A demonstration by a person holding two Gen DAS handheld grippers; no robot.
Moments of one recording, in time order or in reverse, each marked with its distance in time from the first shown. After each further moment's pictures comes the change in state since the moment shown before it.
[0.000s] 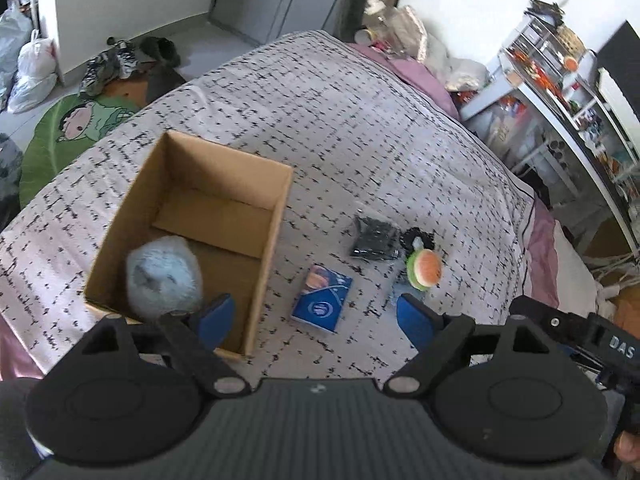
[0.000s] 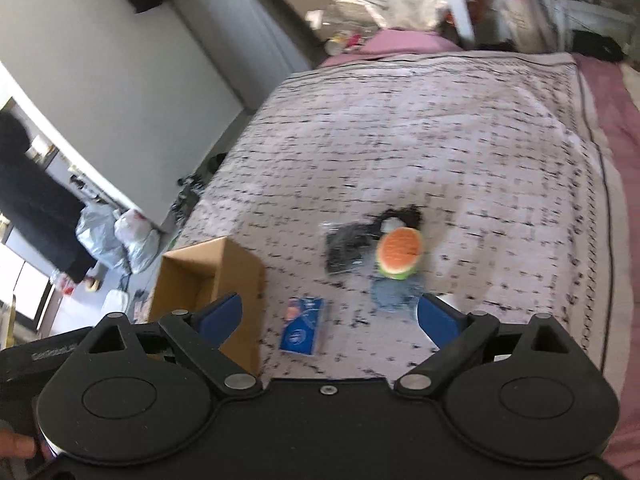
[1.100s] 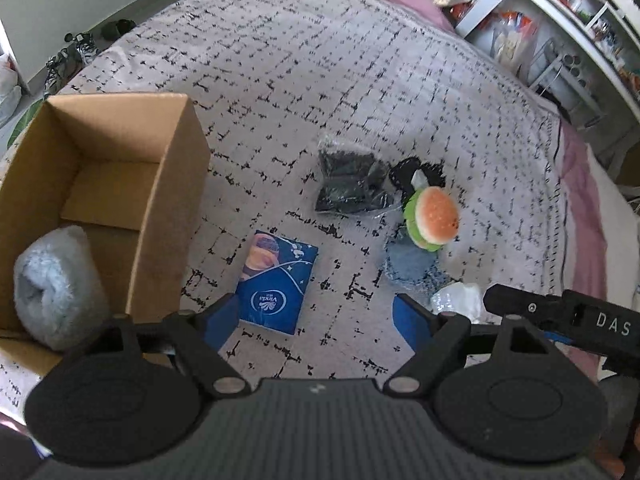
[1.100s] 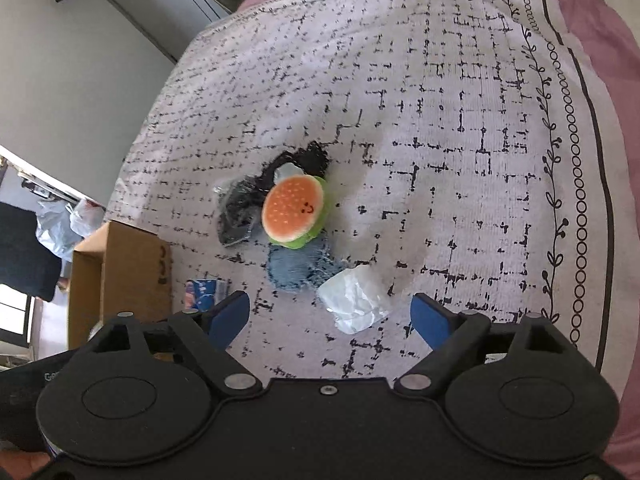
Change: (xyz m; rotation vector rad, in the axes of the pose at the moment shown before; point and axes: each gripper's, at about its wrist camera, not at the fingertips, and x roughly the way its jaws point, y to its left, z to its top) left arm 0.126 -0.059 -0.017 0.145 0.148 0.088; right arm 0.091 -0.077 -0.005 0.102 0.185 -0.074
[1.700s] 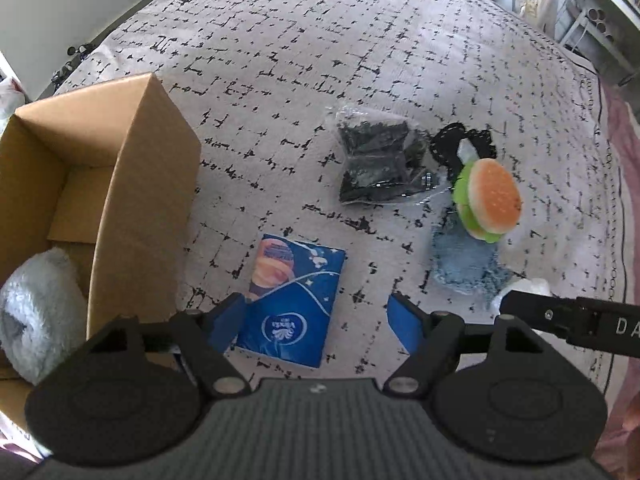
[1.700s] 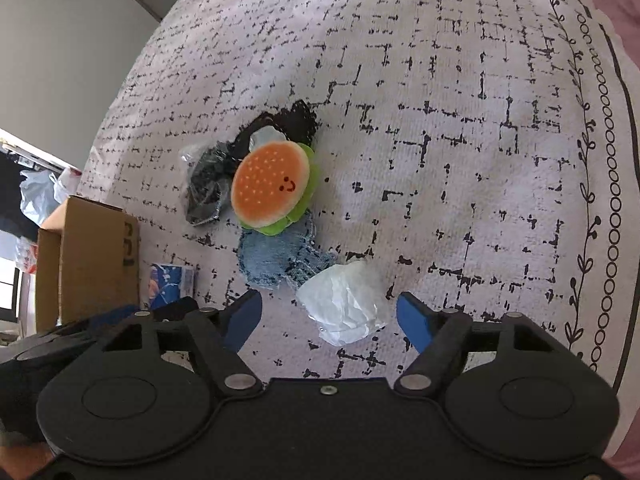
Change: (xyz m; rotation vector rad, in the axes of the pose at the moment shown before) left arm 0.055 -0.007 0.007 0.073 0.048 0.124; right arm 0.047 -0.003 0.006 -0.024 0.103 -0.026
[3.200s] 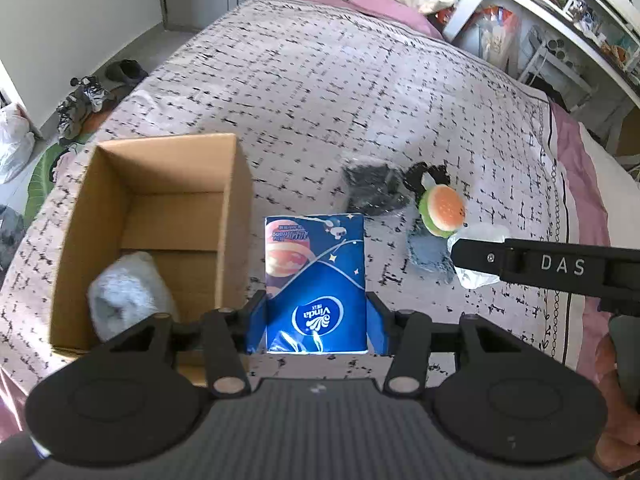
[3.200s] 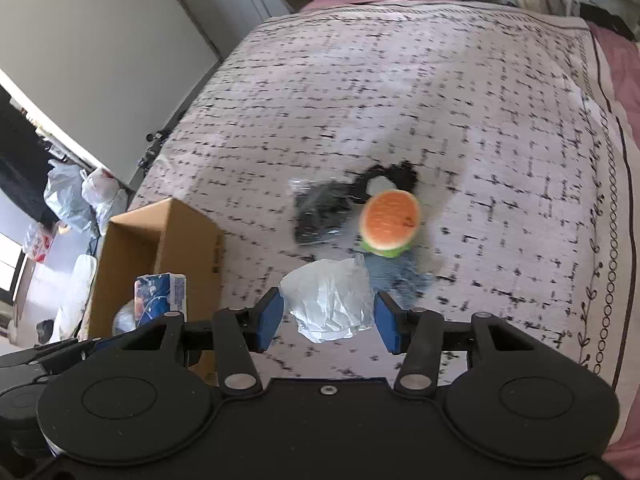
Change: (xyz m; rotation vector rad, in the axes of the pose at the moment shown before) left arm -0.110 0.040 -0.025 0.028 -0.111 -0.069; right arm -0.068 0.091 -0.023 -0.146 -0.161 0.016
